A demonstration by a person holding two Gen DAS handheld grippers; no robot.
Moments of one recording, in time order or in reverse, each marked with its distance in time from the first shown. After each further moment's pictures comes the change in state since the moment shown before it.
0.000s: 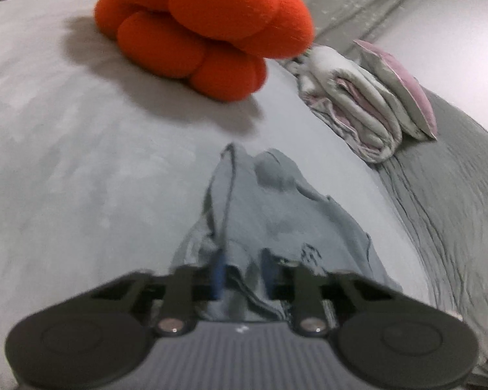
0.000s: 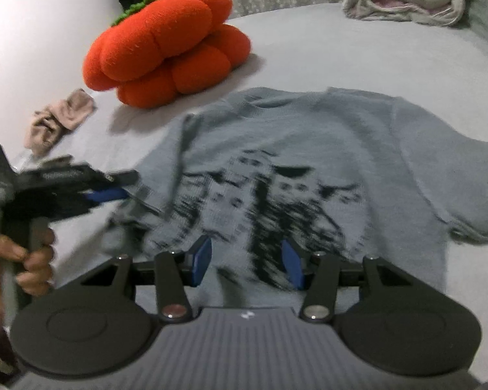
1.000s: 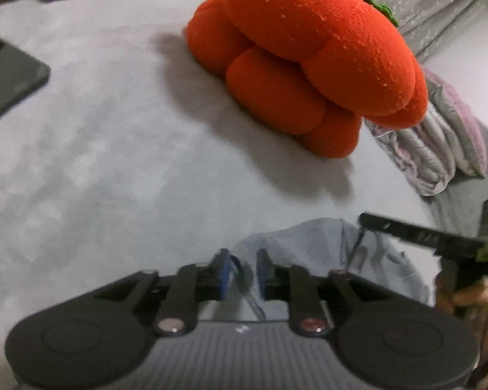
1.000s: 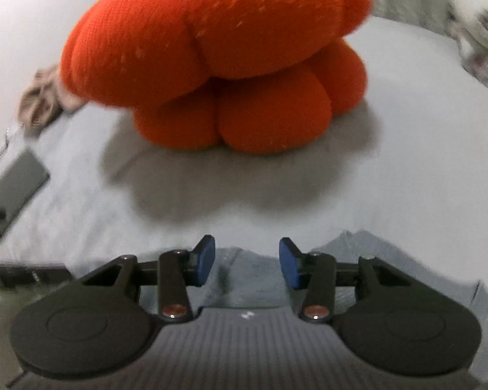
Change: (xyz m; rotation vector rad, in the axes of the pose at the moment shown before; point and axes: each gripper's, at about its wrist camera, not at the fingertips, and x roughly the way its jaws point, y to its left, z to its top) left arm -0.010 0.098 0.082 -0.051 0.015 0.119; right arm 0.196 0.067 0.163 -0.336 0.121 0.065
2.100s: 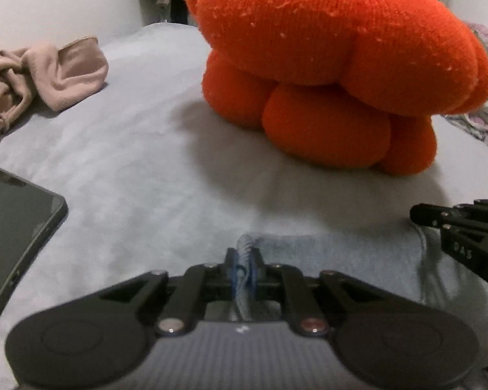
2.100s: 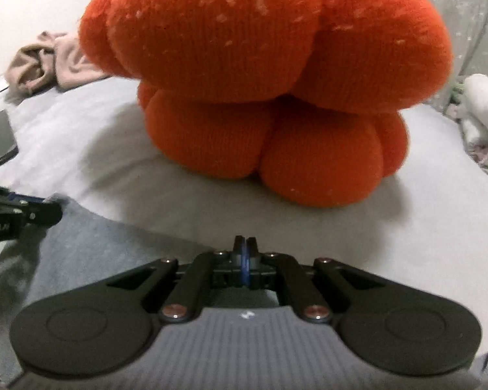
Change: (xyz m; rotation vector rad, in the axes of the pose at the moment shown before) left arm 0.038 -0.029 0.031 0.292 -0.156 0.402; right arm 0.049 0.050 0.007 -0.195 -0.176 -0.193
